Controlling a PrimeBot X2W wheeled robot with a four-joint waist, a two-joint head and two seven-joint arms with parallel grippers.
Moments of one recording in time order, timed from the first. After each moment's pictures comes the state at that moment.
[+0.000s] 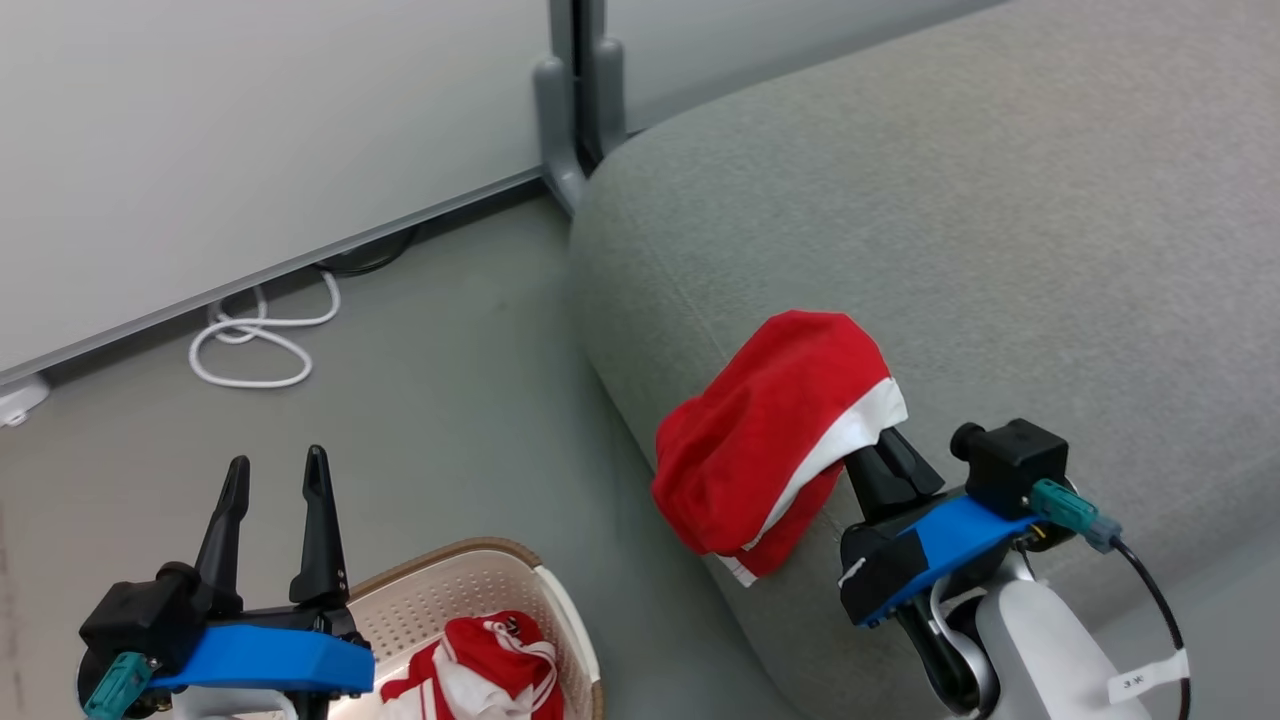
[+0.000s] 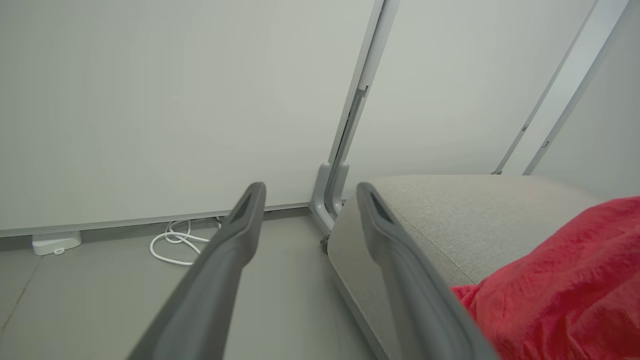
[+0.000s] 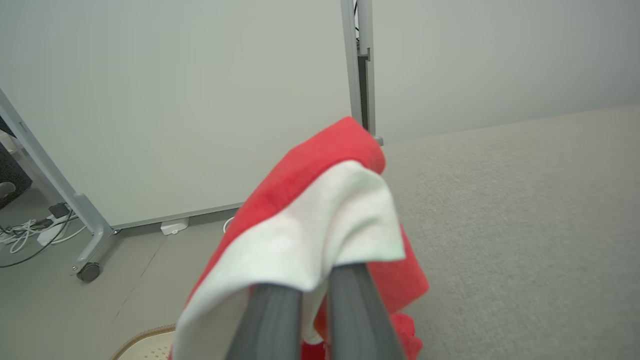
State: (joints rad) left arm -0.04 0.21 -0.13 0.17 -0.46 -0.02 -0.26; right arm -0.34 -0.05 0.27 0.36 0.29 0.13 -0.15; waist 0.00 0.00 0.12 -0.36
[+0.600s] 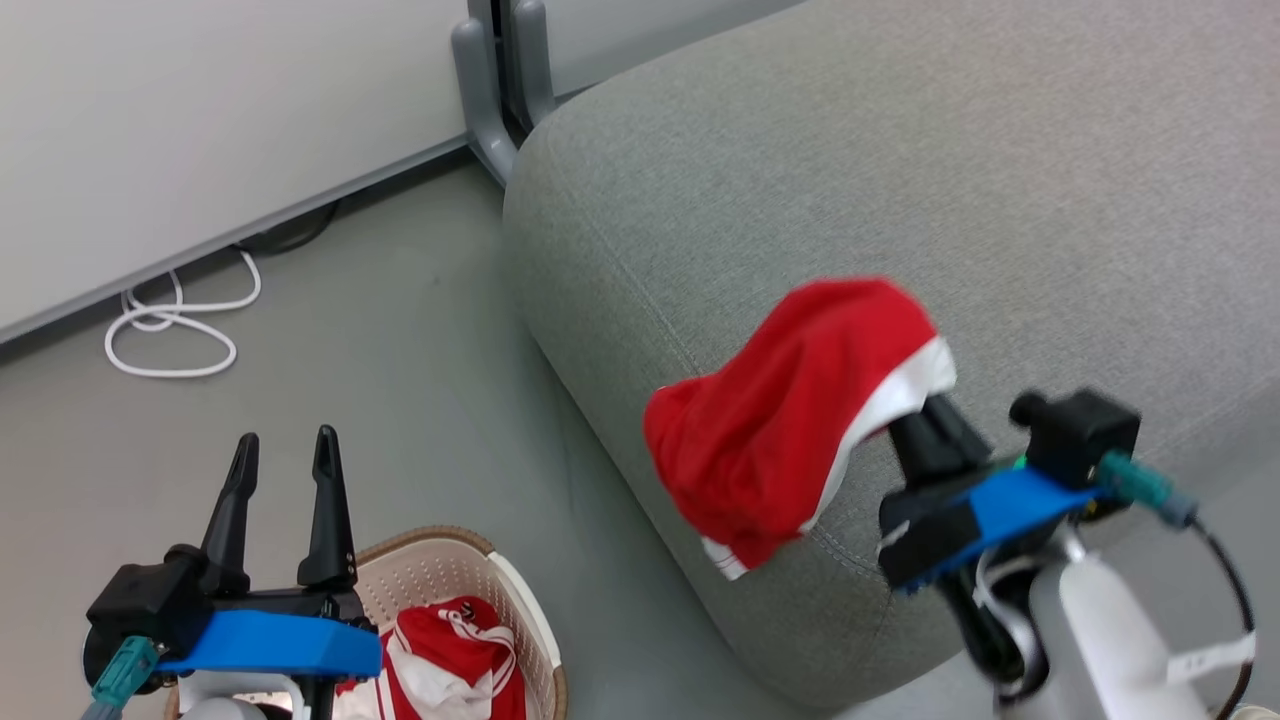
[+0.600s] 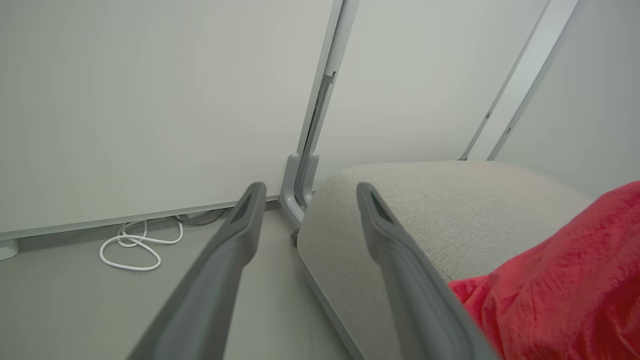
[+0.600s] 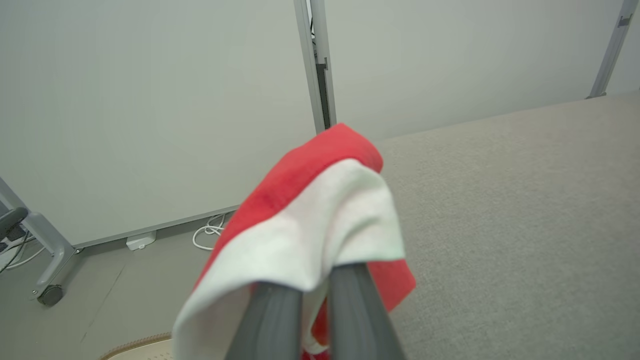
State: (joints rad) left arm -0.06 0.19 -0.10 0.17 -0.41 -0.06 -0.26; right arm -0.25 -0.05 0.18 0.16 0.30 0.13 -0.05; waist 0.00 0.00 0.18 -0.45
